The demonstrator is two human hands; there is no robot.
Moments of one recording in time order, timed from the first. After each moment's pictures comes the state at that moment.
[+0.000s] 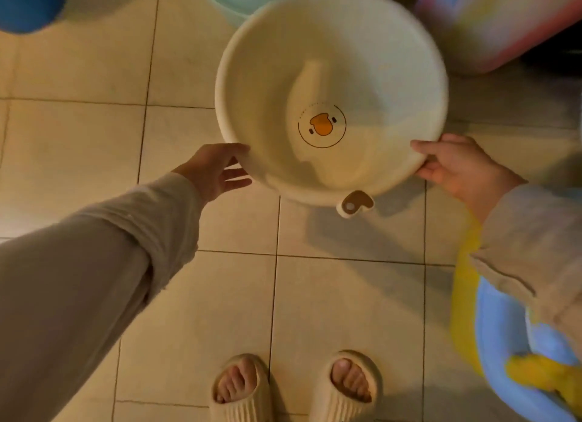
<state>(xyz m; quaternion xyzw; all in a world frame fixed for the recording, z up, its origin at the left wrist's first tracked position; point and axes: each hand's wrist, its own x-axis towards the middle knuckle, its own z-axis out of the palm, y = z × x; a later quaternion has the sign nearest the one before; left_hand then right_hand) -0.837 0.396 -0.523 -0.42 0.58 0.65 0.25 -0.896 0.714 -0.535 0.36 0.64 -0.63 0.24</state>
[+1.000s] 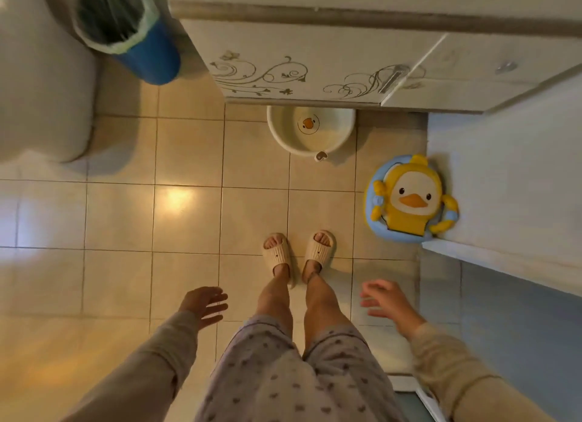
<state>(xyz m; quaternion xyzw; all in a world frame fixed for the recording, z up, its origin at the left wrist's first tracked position) -0.457 0.364 -0.041 -0.62 0.47 0.51 0.36 -0.500 0.717 -0.056 0.40 0.67 -0.41 0.47</state>
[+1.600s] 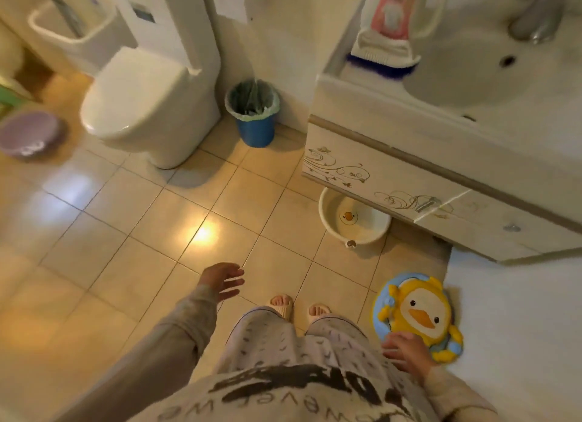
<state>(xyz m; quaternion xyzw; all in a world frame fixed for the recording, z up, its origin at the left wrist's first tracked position) -0.465 0.351 0.063 -0.60 0.43 0.67 0.10 -0.559 0.728 0.006 0.32 0.73 -0.40 0.46</state>
